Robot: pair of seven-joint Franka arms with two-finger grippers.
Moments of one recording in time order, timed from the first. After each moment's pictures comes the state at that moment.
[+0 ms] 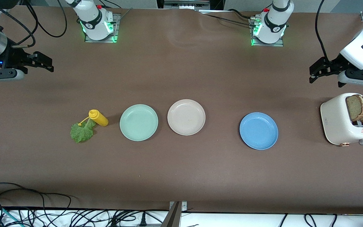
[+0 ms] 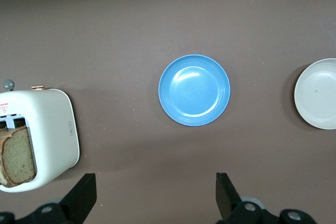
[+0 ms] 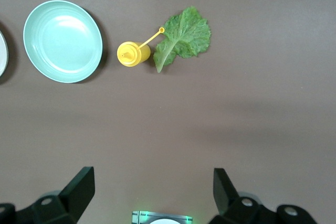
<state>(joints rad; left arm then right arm) 0.05 -0.04 -0.13 -1.68 0.00 1.69 0.07 -0.08 -0.04 0.13 -1.72 0.02 1.56 -0.03</state>
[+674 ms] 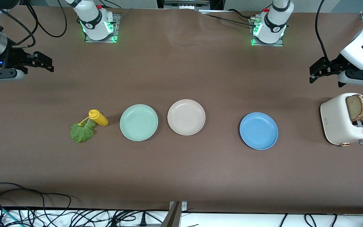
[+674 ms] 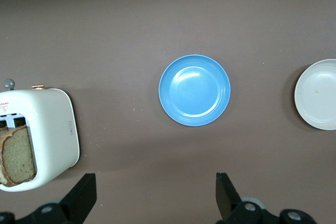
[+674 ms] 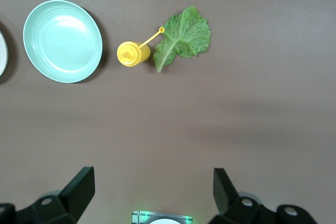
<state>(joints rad) 0.05 -0.04 -0.13 -1.68 0.00 1.69 0.06 -0.08 -0.04 0.13 -1.72 0.02 1.56 -0.03</state>
